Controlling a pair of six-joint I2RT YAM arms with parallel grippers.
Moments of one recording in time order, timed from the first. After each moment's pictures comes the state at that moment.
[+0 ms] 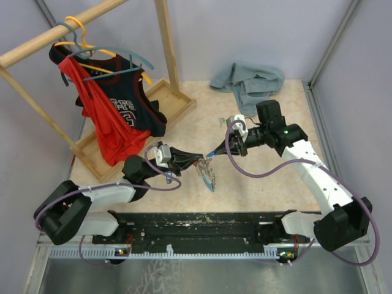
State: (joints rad) left arm -0.73 1.29 0.38 1.28 0.58 -0.10; right arm 0.38 1.22 1.16 -0.71 -1.21 -0.89
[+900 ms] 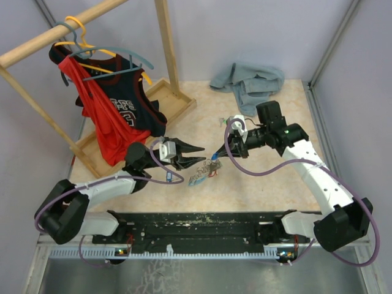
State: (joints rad) left arm -0.68 1.28 0.51 1.09 0.77 0.02; right arm 0.38 1.21 1.18 -0.77 -1.20 -0.87
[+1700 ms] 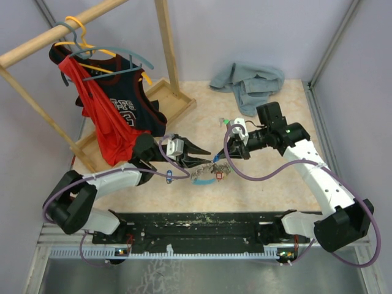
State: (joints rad) left arm -0.68 1.41 0.63 1.00 0.96 0.05; right arm 0.38 1.21 1.20 -0.88 -1.18 -0.99
